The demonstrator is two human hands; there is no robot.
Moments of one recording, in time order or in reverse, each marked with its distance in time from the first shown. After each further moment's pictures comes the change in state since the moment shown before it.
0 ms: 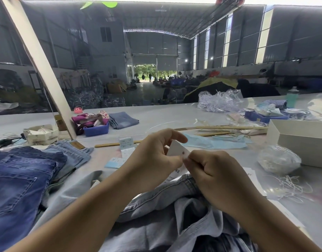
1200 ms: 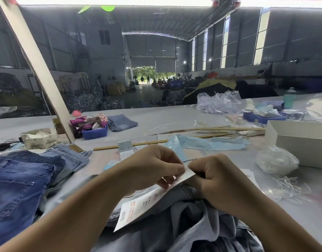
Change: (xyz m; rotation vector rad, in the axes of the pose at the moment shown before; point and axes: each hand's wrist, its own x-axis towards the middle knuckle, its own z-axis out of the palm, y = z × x) left_hand 0.007 0.005 -0.006 -0.063 -0.296 -0.281; right_hand 0.000 0.014 -0.009 0.227 -0.143 -0.043
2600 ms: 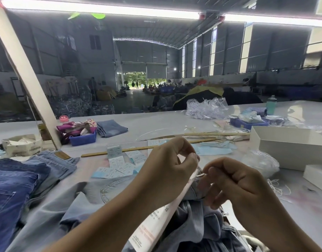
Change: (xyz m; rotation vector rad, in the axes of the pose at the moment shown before) left_hand -0.003 0.029 0.051 0.190 0.348 0.376; right_hand -0.046 0.001 -0.024 0.563 0.259 0.119
